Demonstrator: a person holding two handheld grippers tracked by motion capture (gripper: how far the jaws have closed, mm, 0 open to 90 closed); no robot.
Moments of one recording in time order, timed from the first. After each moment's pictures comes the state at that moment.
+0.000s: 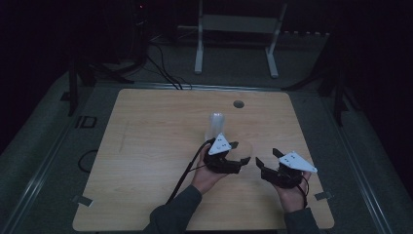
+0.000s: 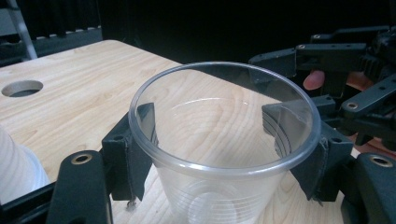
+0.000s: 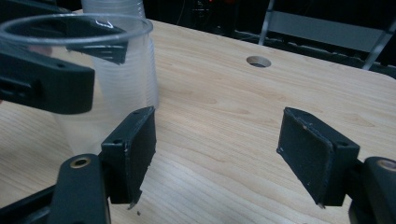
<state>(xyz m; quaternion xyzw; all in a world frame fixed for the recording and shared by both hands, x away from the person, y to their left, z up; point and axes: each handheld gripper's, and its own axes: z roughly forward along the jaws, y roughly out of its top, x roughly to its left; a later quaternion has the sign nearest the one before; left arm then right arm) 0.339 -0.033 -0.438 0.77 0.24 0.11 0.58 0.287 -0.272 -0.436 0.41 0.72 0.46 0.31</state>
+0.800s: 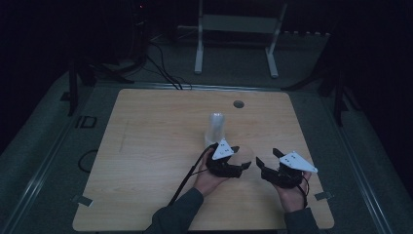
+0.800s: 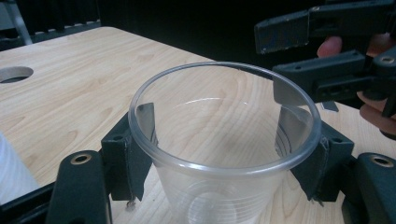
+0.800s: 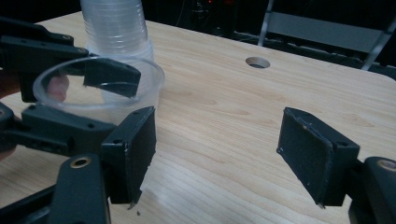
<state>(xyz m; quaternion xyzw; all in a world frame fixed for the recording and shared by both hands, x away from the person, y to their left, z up) 0.339 -0.042 -0.461 0.78 0.23 0.11 0.56 0.287 -0.273 -0.436 0.41 0.72 0.46 0.31</state>
